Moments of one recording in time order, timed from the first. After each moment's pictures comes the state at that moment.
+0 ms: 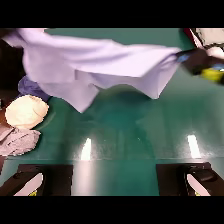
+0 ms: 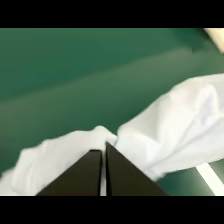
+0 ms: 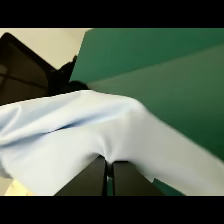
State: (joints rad) left arm 0.05 -0.97 1.83 0.98 -1.25 -1.33; right arm 0.07 -0.69 1.21 -1.00 0.89 1.74
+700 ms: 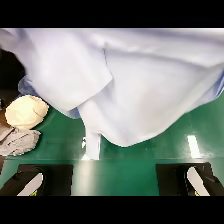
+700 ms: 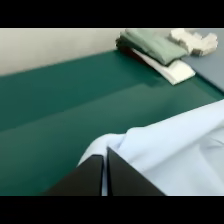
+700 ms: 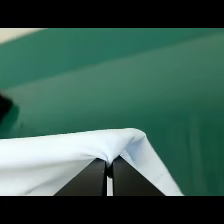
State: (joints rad) left arm 0.05 -0.92 1.84 0.89 -1.33 -1.36; right arm -0.47 -0.80 1.73 -0.98 1.62 1.72
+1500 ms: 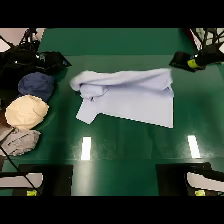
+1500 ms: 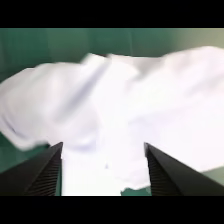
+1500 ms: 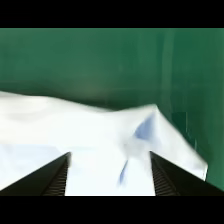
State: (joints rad) left arm 0.06 -1.48 1.56 0.87 -1.14 -1.34; right arm 0.00 -1.37 1.56 -1.37 1.13 1.75
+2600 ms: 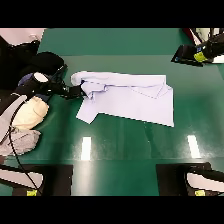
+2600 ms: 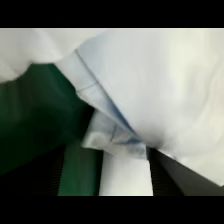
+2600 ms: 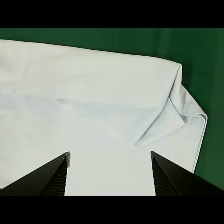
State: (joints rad) left arm -0.04 -1.62 1.18 0.81 -0.90 -1.15; right arm 0.04 -1.36 1.71 -1.38 1.36 1.71
